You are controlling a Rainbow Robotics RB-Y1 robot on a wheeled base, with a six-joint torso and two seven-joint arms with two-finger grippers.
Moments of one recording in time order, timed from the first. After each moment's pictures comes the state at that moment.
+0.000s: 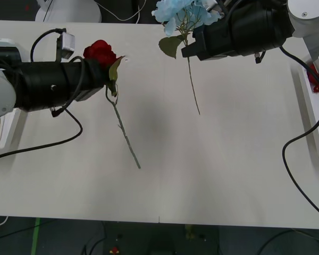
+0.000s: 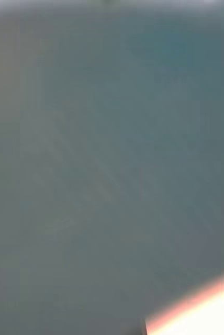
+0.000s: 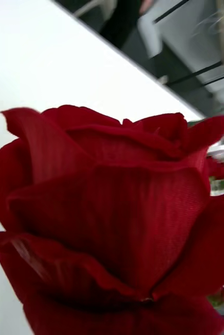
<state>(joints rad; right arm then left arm) -0.90 -0.54 0.17 -1.37 -1.34 1.31 1.70 -0.37 0.61 -0.07 -1.87 1.21 0.98 -1.17</state>
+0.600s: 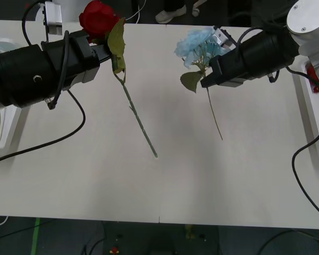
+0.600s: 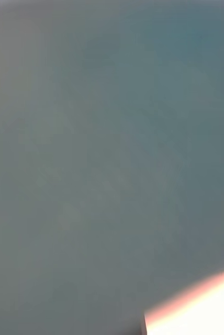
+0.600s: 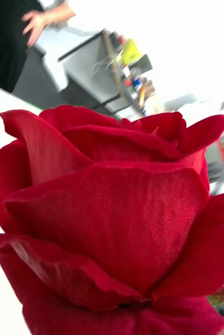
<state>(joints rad) -0.90 -0.57 0.21 -1.13 -1.35 1.45 1.70 -0.32 0.54 0.01 -1.97 1.51 0.84 -1.39</state>
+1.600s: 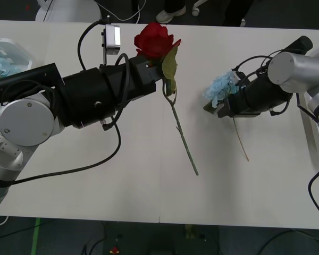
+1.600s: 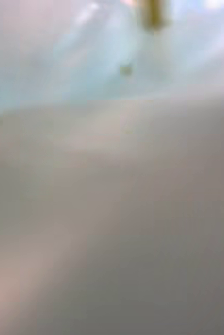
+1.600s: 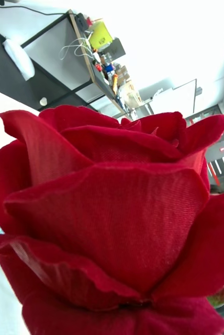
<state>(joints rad) -0.81 -0.60 0.38 -0.98 -1.12 1.24 1.62 -0.36 0.54 -0.33 -2.00 1.42 0.58 -1.39</state>
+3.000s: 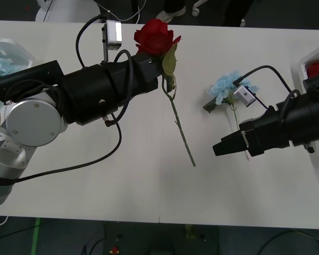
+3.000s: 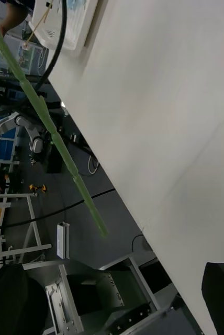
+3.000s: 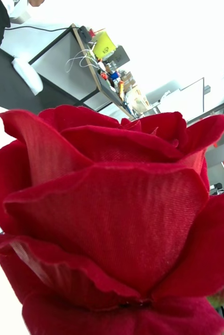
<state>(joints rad) -0.39 -0.95 0.33 -1.78 -1.90 1.25 1.83 -0.37 0.52 -0.33 -1.99 1.31 0.56 -1.39</state>
